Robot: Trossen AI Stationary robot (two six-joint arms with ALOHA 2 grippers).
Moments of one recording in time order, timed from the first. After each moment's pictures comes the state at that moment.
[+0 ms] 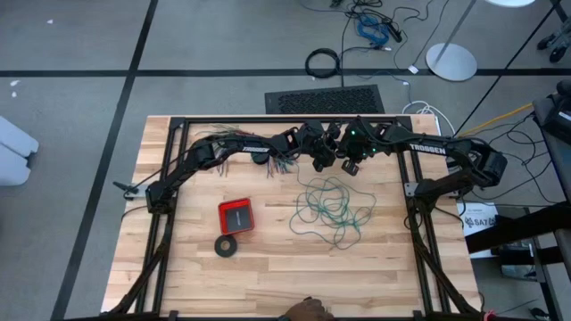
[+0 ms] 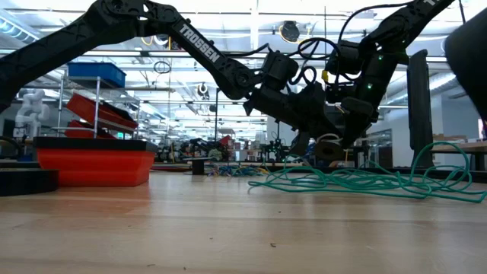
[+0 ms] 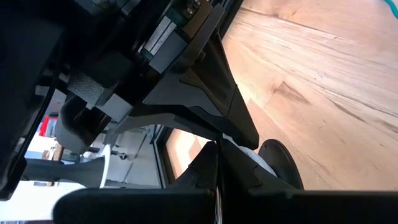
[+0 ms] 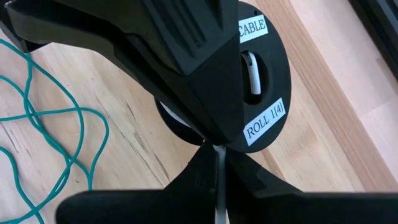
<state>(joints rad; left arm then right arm) 0.33 2.41 1.80 0.25 0.25 1.23 -0.61 1.36 0.79 -0.52 0.00 -0.09</state>
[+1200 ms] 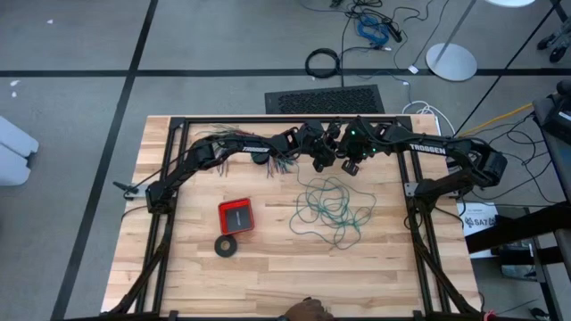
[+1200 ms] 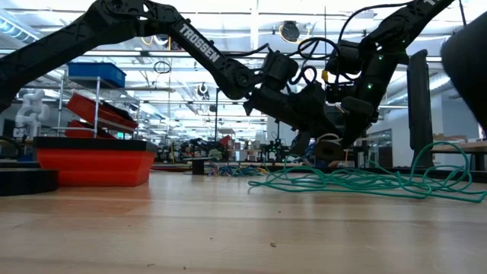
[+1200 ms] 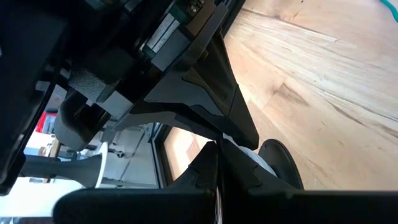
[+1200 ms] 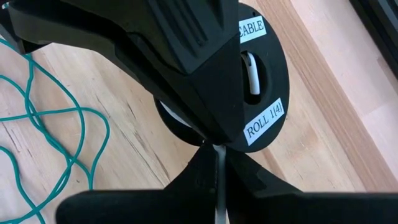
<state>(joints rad) 0.33 2.41 1.80 0.25 0.25 1.21 -0.61 1.36 0.79 -0.52 0.00 -0.09</state>
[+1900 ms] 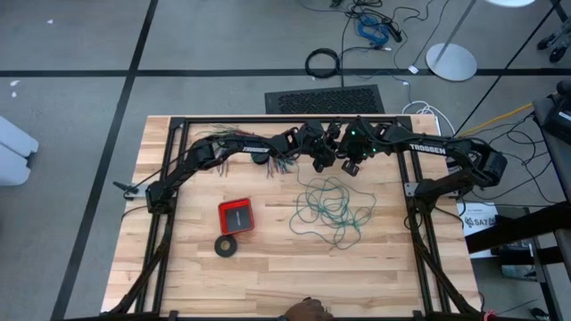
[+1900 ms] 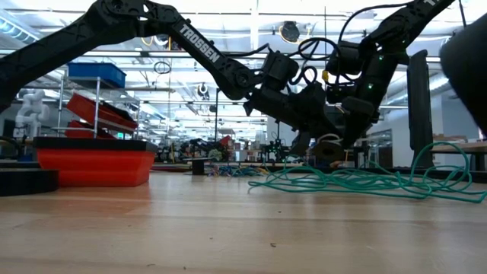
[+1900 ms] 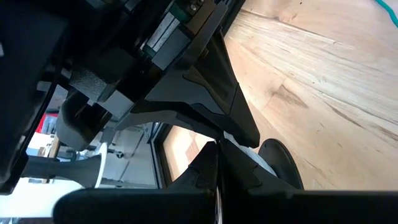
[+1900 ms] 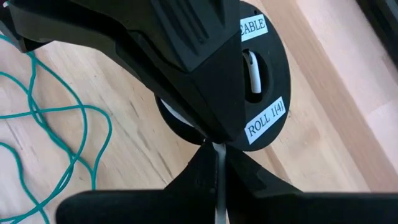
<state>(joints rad) 0.33 2.41 1.80 0.25 0.25 1.21 -0.61 1.36 0.79 -0.54 -0.01 -0.09</state>
